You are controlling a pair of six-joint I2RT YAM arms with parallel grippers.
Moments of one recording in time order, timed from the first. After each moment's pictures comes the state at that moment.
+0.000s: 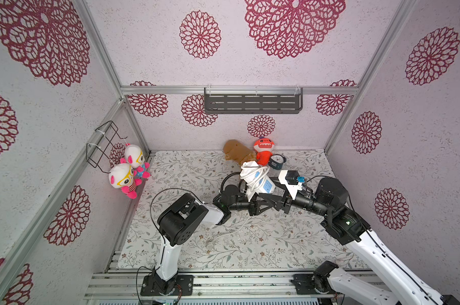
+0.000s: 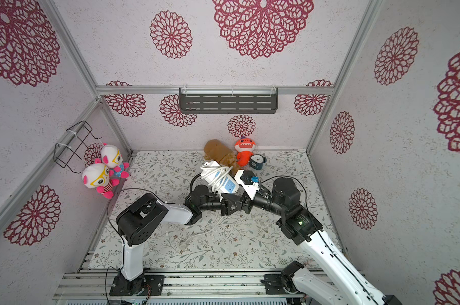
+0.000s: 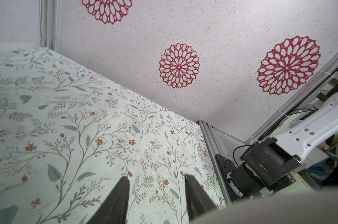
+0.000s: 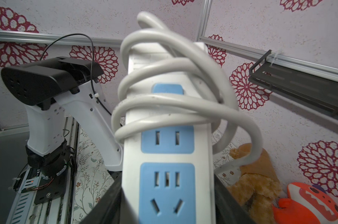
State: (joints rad) left arm -0.74 2.04 0.95 0.99 0.74 -0.37; right arm 0.61 0.88 1.00 -0.20 -0.49 -0.16
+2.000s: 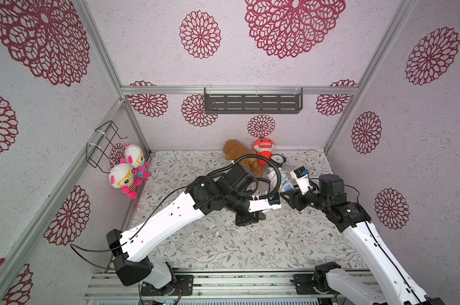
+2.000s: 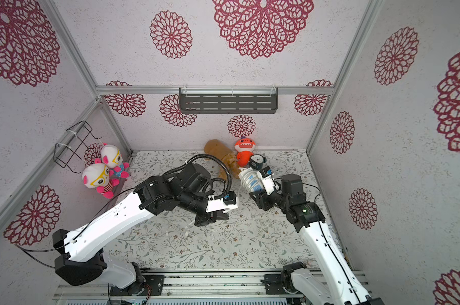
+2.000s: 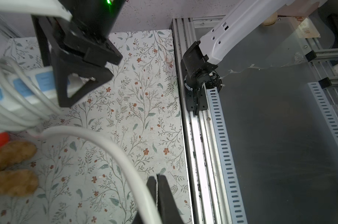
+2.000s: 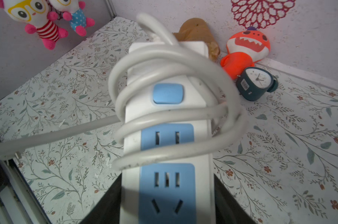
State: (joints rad) left arm -1.00 1.53 1.81 -1.13 0.40 0.53; right arm 0.31 0.96 0.97 -0.63 -0.34 -0.14
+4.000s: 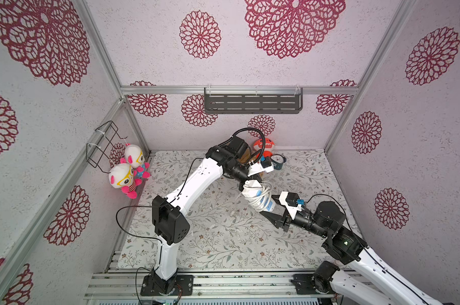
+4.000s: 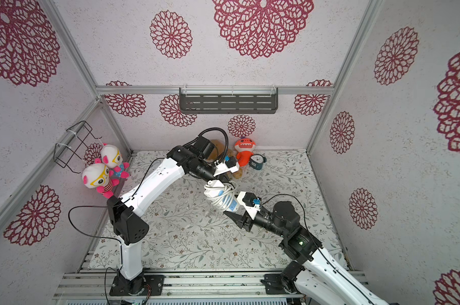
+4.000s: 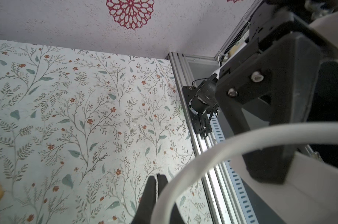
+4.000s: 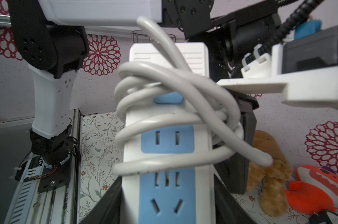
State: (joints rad) left arm -0.65 1.99 2.05 -1.11 0.95 0.68; right arm 0.74 0.68 0.68 -0.05 -0.34 -0.13
